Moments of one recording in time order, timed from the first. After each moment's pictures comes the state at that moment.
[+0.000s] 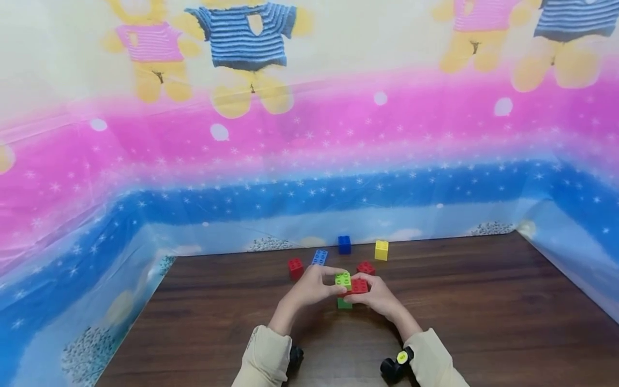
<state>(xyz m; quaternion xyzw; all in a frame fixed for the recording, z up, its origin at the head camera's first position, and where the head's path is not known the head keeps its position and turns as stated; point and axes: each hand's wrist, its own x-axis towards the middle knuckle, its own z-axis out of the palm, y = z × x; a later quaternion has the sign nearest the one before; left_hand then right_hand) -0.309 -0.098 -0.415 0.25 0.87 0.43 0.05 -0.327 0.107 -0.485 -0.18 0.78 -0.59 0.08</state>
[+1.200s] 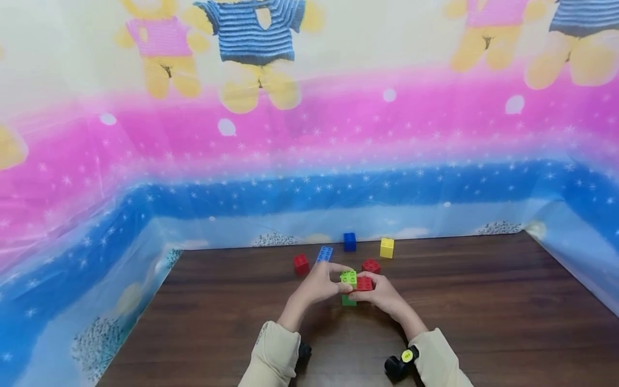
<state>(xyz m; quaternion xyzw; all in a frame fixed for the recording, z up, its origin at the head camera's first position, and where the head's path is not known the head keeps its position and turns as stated) -0.306 -0.089 -0.415 0.21 0.88 0.43 0.05 -0.320 0.108 -0.481 -0.16 0.78 -0.60 0.10</state>
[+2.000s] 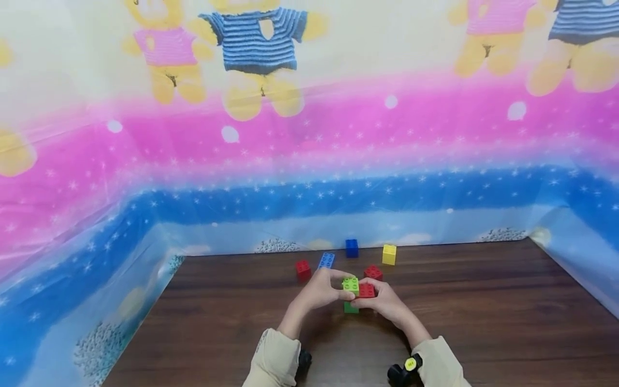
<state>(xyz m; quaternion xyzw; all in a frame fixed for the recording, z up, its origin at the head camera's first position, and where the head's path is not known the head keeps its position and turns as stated) -0.308 -0.092 -0.415 0.22 0.88 0.43 0.04 -0.324 0.109 -0.483 -0.17 0.78 -0.60 0.11</state>
